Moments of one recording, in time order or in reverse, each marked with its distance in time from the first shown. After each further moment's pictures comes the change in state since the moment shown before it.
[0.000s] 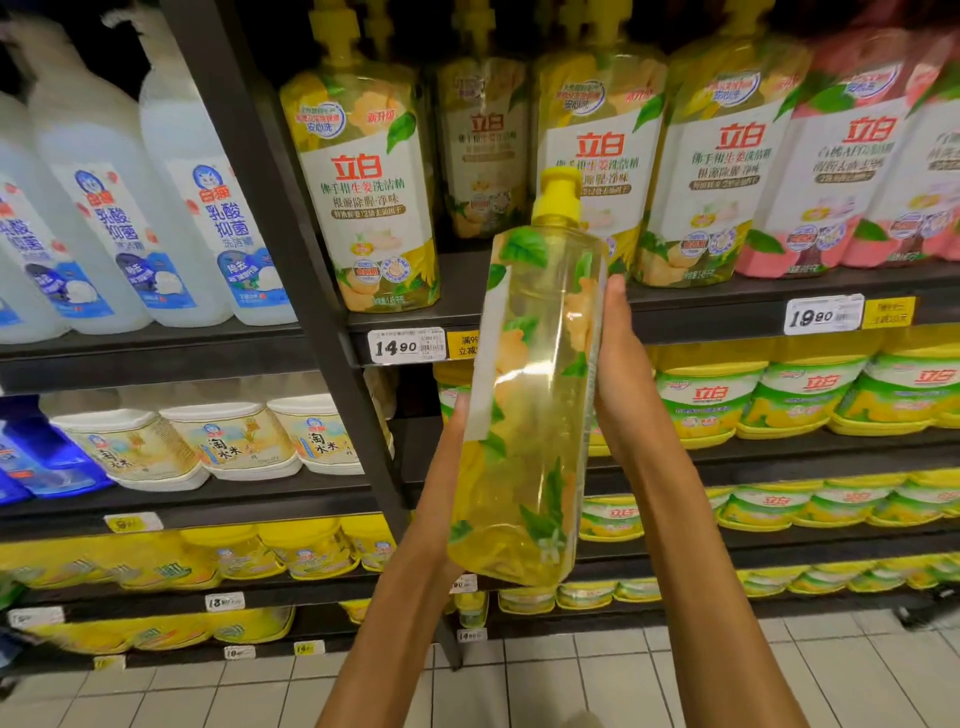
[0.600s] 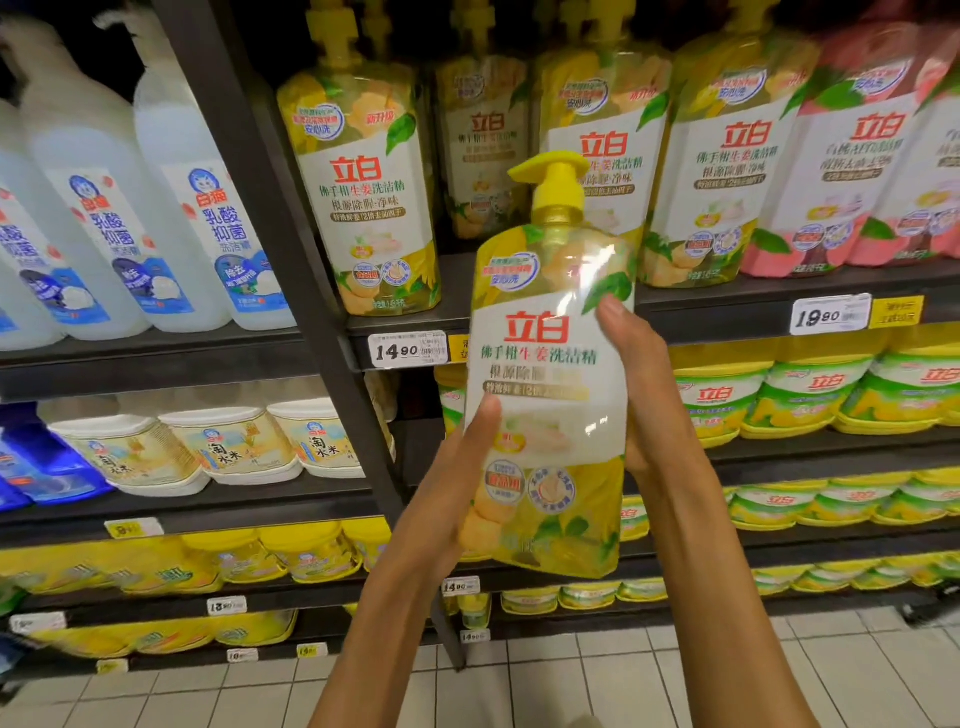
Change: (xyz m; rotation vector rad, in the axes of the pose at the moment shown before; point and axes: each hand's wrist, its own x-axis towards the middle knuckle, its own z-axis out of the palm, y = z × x) left_hand -0.020 0.024 0.002 0.376 -0.229 0.113; right_hand -0.005 0.009 -0.013 0.321 -0.156 -0.056
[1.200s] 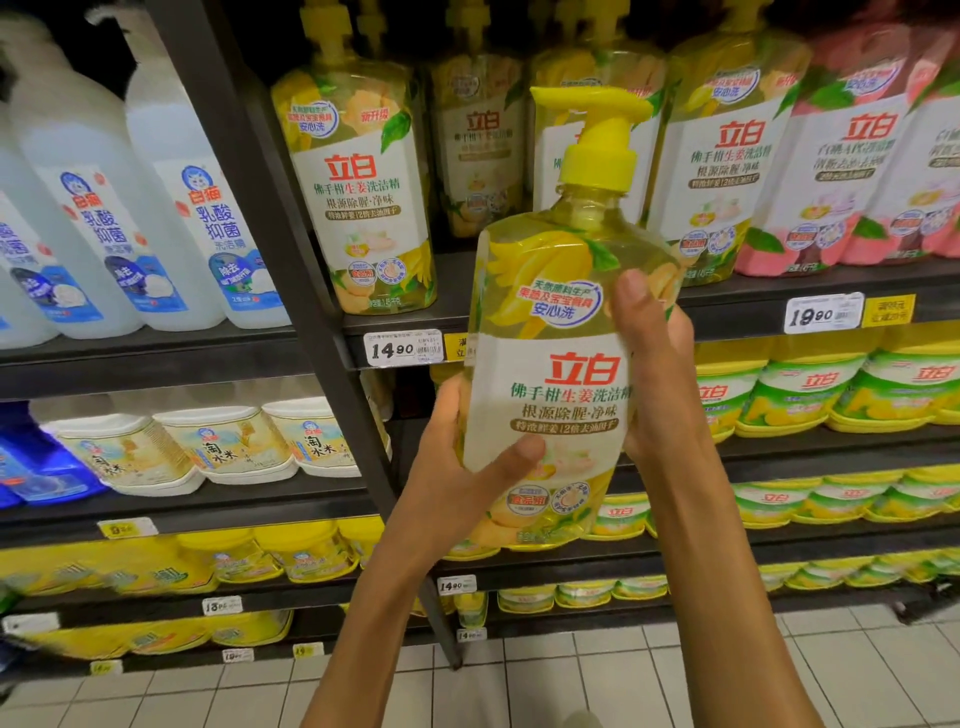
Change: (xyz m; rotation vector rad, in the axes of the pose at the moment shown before) left_hand 0.001 0.010 0.002 0.262 0.053 0.266; right_hand -0.012 -0.015 0.010 -0.034 0.051 -0.165
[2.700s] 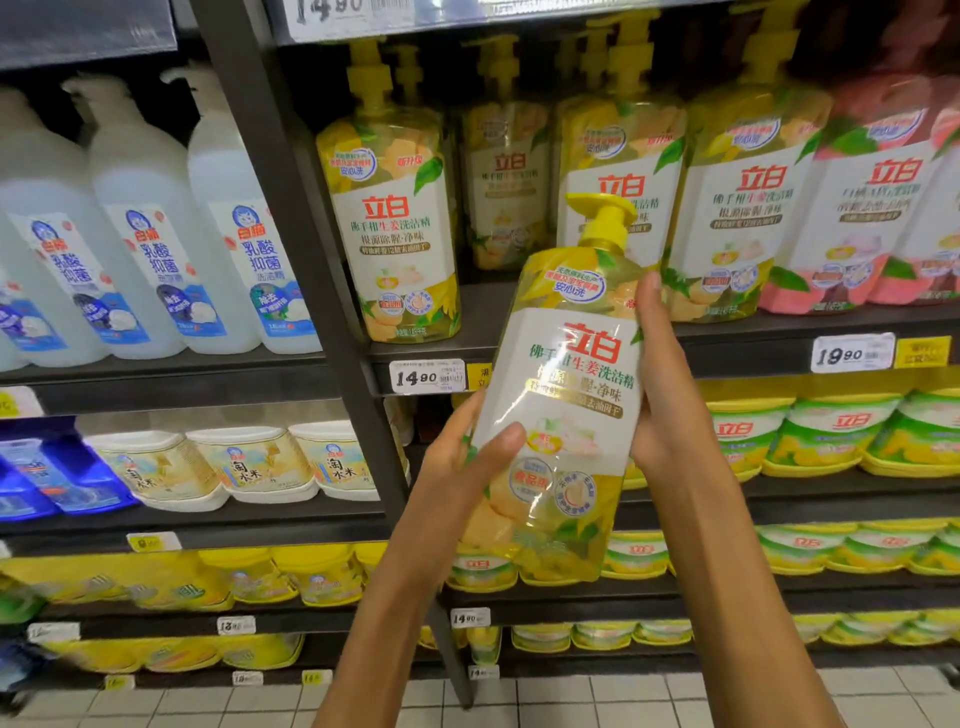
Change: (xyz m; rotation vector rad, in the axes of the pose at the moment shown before) left_hand -0.002 0.011 -0.008 -0.219 -0.001 -0.119; right_hand 0.031 0.000 0.007 0.198 0.109 0.312
